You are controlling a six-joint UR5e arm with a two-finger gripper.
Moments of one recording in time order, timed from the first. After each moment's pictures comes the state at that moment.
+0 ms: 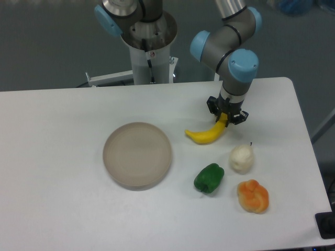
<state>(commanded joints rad) 2.60 -1.88 -2.02 -0.79 1.56 1.31</state>
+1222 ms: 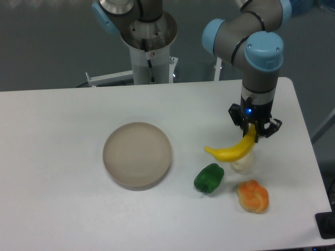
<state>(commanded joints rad) 2.43 -1.94 -1.52 -0.96 1.57 1.23</state>
